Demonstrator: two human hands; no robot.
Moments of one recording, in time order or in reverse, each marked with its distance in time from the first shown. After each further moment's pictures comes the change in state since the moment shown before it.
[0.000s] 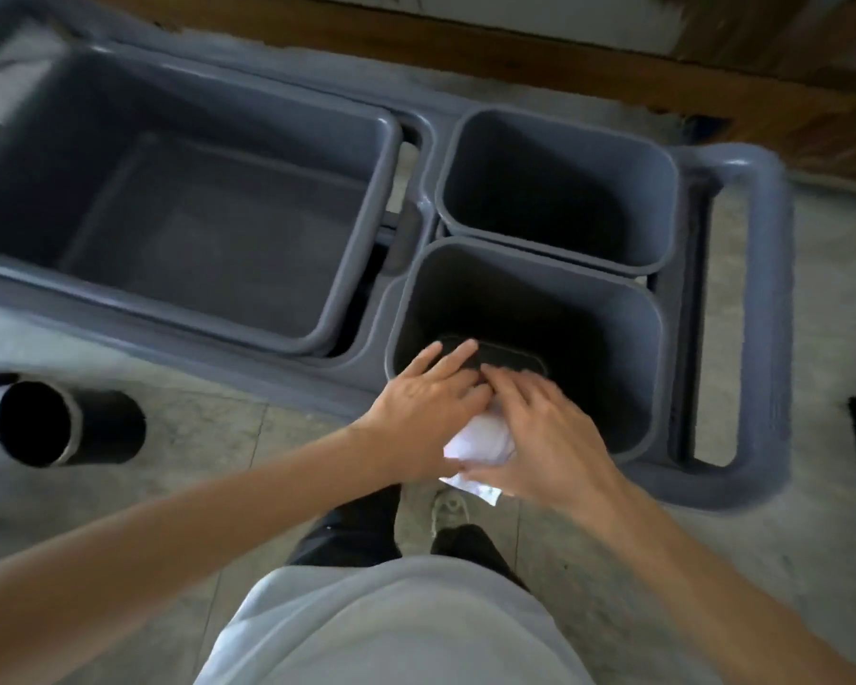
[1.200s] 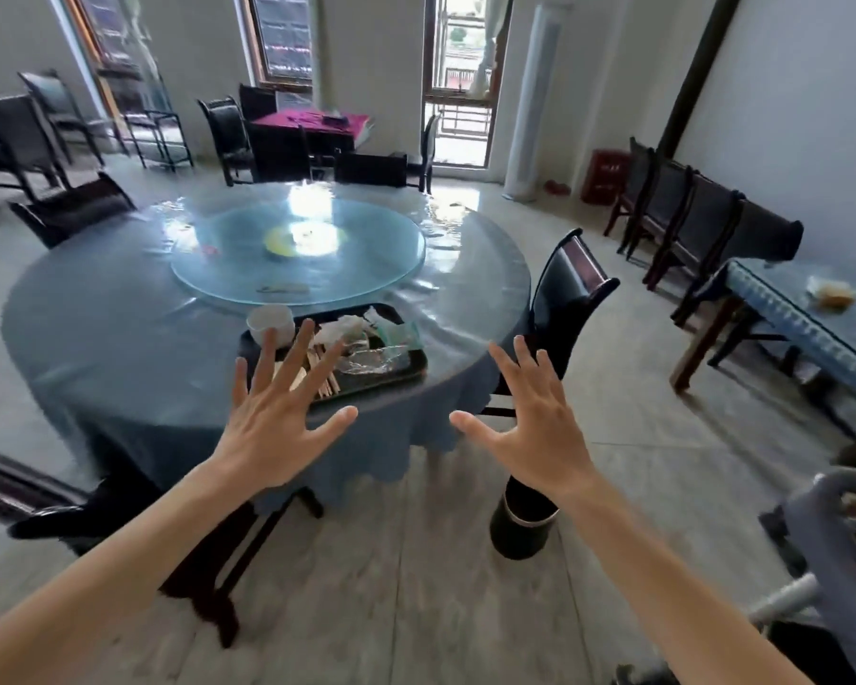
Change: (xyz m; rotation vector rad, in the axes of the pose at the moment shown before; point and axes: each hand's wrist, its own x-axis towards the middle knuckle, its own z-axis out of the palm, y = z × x) left_hand -0.824 0.058 0.070 -0.009 0.731 -2.051; right_hand -0.058 -0.744 0.132 0.237 -0.122 -1.338
